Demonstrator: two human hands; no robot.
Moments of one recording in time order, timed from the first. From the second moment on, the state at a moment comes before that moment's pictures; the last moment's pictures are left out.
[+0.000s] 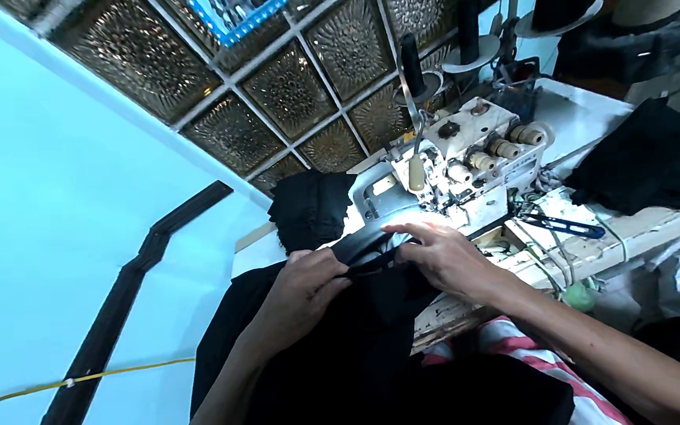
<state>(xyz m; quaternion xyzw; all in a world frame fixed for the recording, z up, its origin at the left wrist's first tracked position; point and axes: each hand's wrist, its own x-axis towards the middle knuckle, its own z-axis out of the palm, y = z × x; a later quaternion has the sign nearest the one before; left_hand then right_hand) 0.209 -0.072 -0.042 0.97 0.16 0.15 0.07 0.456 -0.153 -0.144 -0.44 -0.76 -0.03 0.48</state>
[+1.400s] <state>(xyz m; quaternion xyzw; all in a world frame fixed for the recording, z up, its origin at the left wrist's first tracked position) 0.201 -0.102 0.001 0.97 0.13 0.14 0.13 0.483 -0.153 -0.149 -0.47 -0.70 0.09 0.53</state>
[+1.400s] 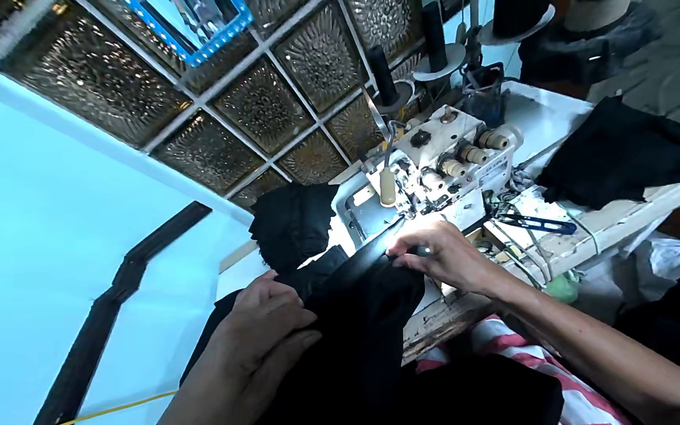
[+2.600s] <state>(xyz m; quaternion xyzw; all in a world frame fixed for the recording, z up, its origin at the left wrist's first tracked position) 0.247 -0.093 -0.015 0.96 0.12 0.22 0.13 0.527 -0.192 -0.164 -0.41 -0.75 0.14 0.50</state>
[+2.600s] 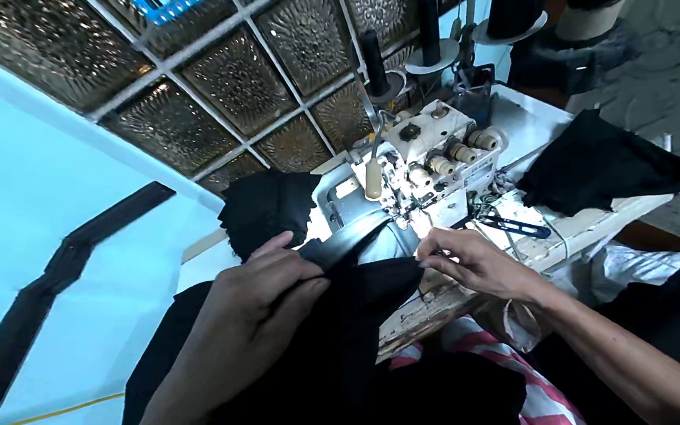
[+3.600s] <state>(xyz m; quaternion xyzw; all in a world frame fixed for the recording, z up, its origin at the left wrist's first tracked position) 0.289 -0.083 -0.055 0.95 0.17 0.22 0.09 0.525 -0.138 -0.155 -0.42 -0.73 0.16 0.52</state>
